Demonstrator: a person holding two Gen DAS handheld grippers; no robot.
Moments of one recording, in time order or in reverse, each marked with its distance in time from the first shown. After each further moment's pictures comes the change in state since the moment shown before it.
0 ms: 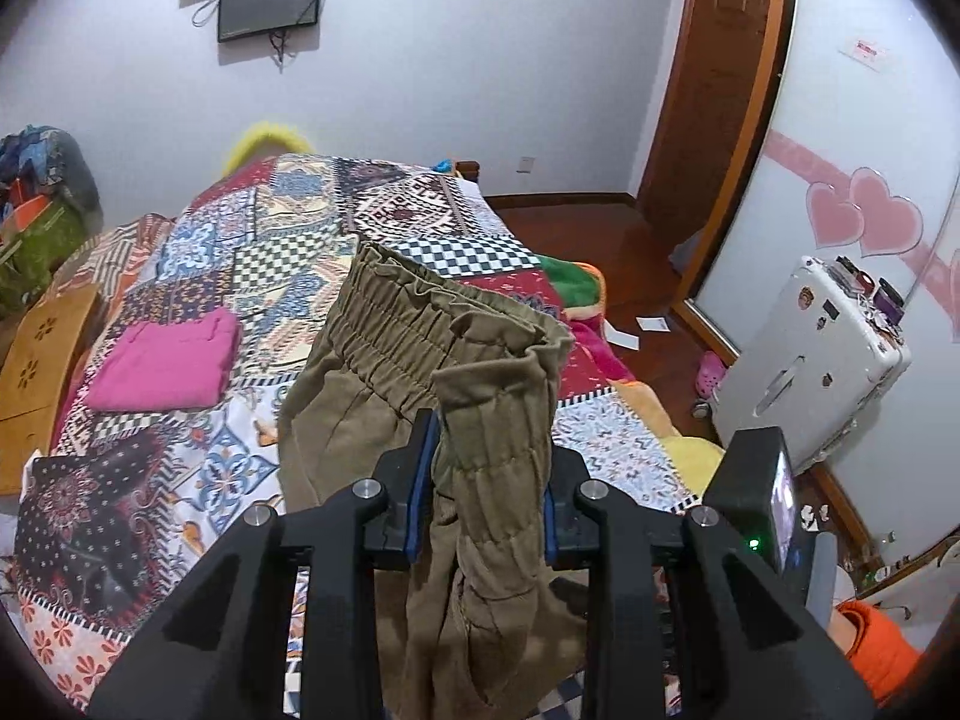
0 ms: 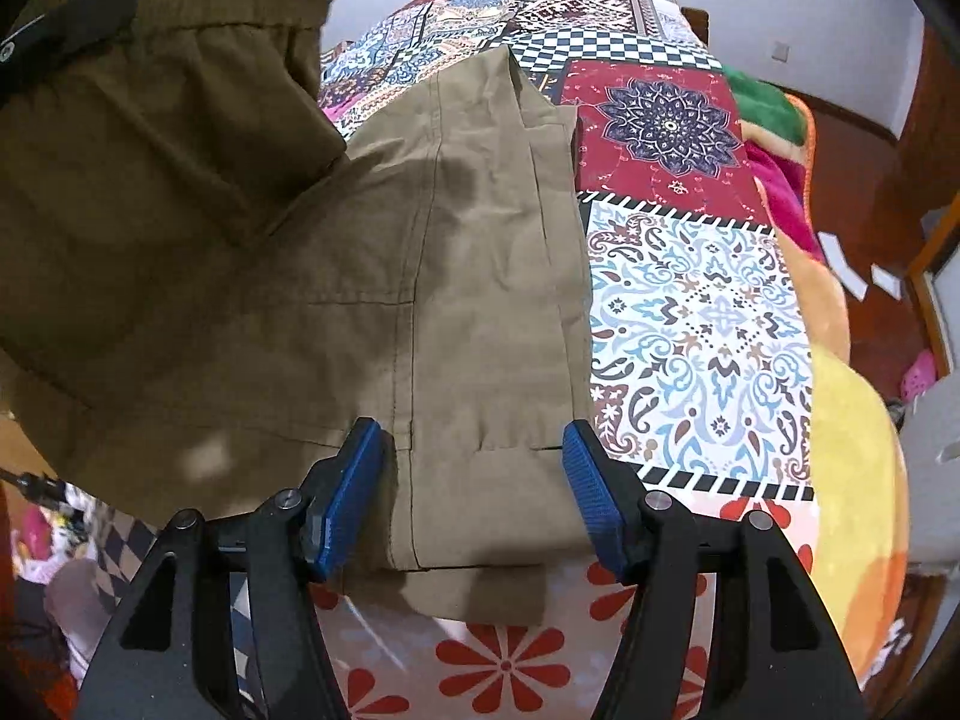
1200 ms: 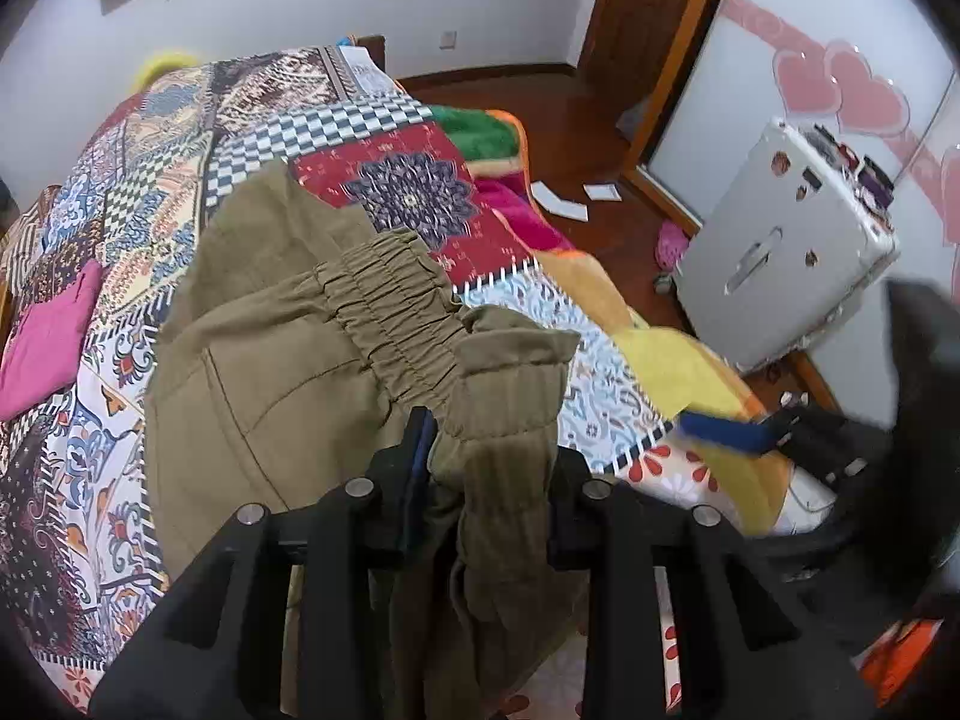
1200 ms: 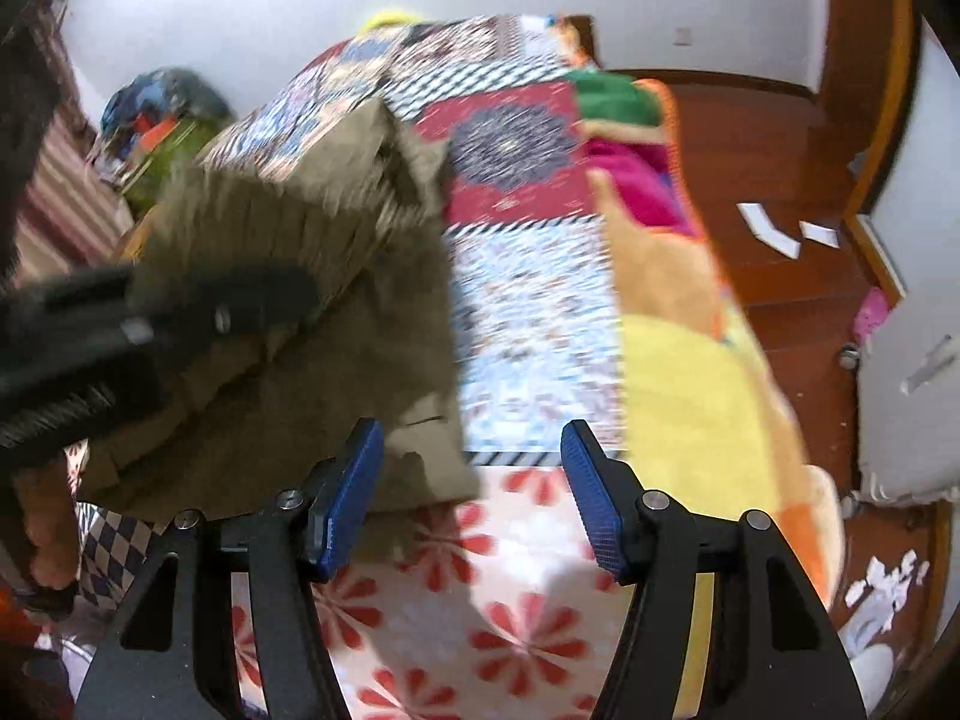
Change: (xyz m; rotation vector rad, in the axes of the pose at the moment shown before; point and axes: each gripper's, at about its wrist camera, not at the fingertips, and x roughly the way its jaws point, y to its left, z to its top) left arm 0.117 -0.076 -0.028 0.133 0.311 -0.103; right arm -0.062 -0.061 -0.022 0.170 -0.099 -0.101
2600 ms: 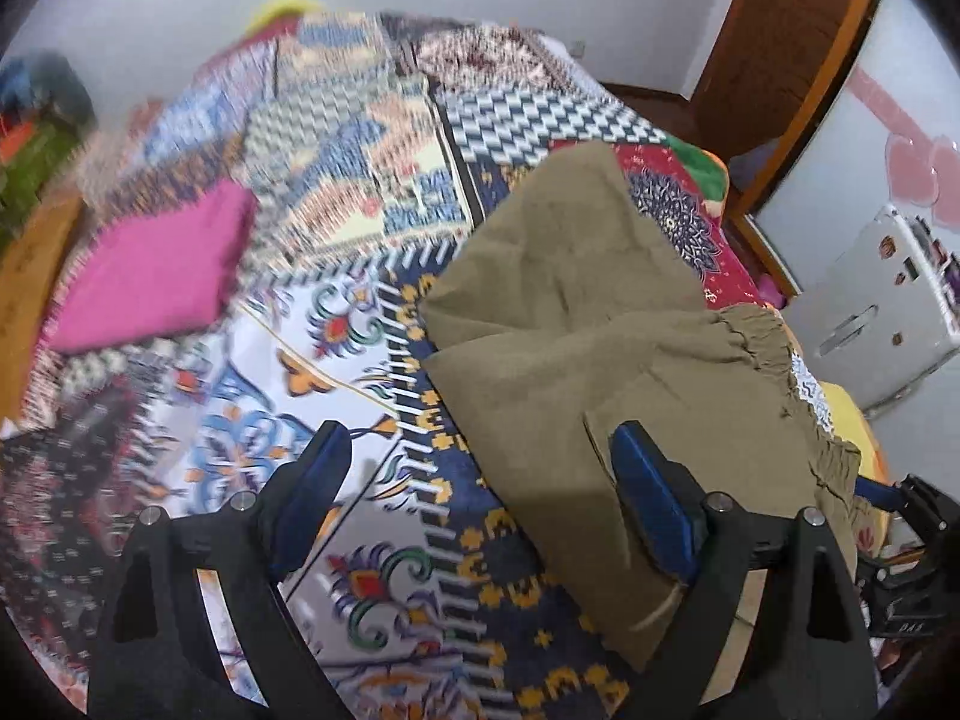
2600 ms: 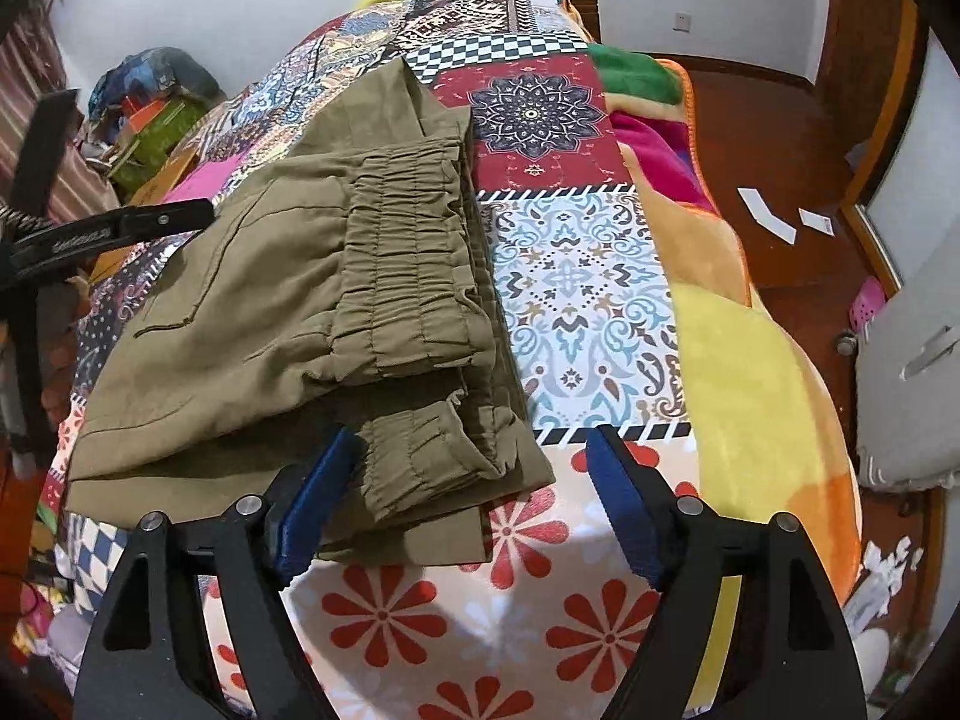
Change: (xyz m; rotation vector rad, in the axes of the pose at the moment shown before) left arm 0.008 0.184 -0.008 -0.219 0.000 0.098; right arm 0.043 0.028 0.005 -0.013 0.057 -0.027
